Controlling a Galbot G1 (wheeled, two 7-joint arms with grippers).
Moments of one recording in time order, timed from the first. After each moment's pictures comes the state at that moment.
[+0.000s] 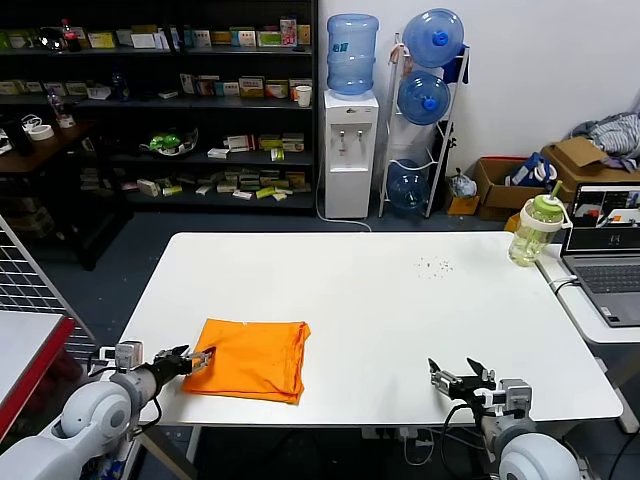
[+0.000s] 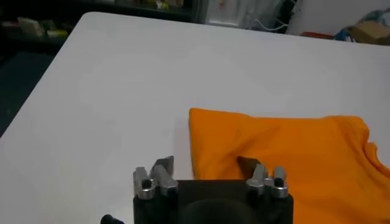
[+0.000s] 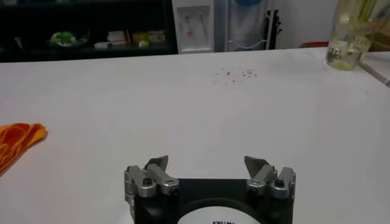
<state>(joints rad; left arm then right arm) 1.12 -0.66 -0.16 -1.68 -1.09 0.40 -0.14 -1.45 0.99 0.44 2.01 0.70 -0.49 0.28</state>
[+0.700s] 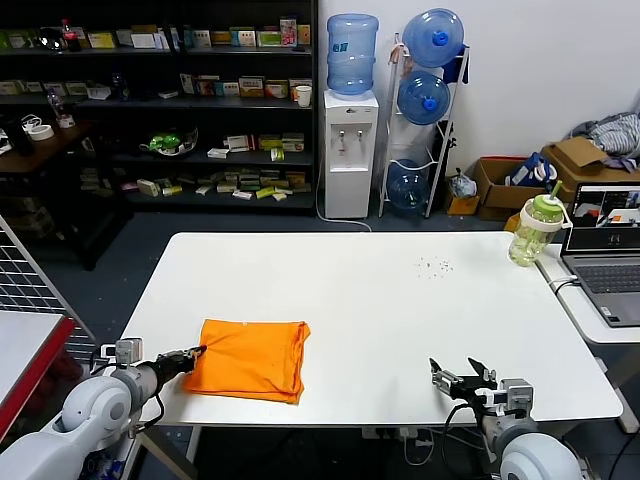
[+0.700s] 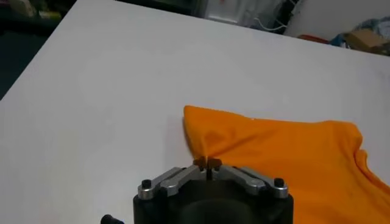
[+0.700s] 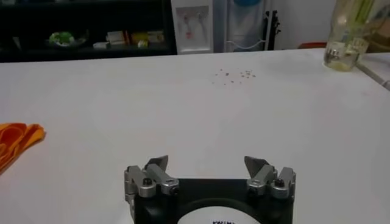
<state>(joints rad) 1.10 -0.68 -0.17 -1.67 -1.16 0.44 -0.13 -1.46 0.99 0.45 2.01 0.71 -0.49 0.28</state>
